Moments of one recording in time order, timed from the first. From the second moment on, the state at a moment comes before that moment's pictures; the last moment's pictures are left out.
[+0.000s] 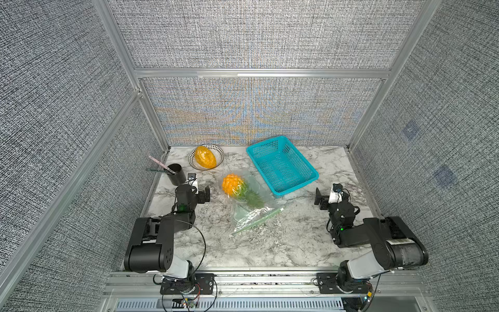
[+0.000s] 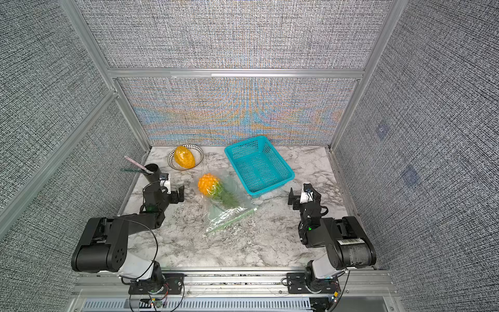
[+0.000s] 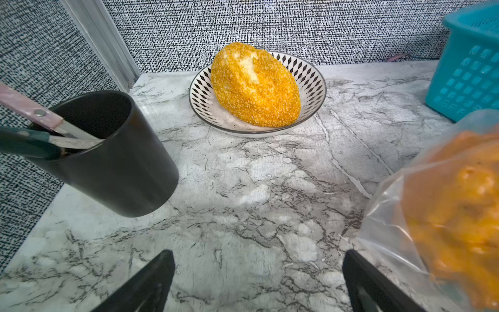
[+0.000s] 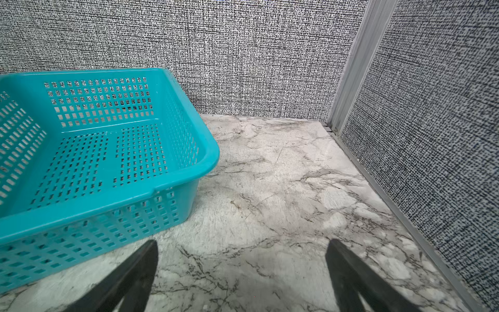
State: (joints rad) left arm -0.02 1.51 0.45 0.61 0.06 0.05; right arm 0.07 1.53 0.18 1.21 0.13 -0.05
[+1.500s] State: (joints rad) left arm -0.27 1.33 1.27 -0.84 -0.10 -0.60; right arm 0.20 1.34 0.83 -0.15 -0.19 0.45
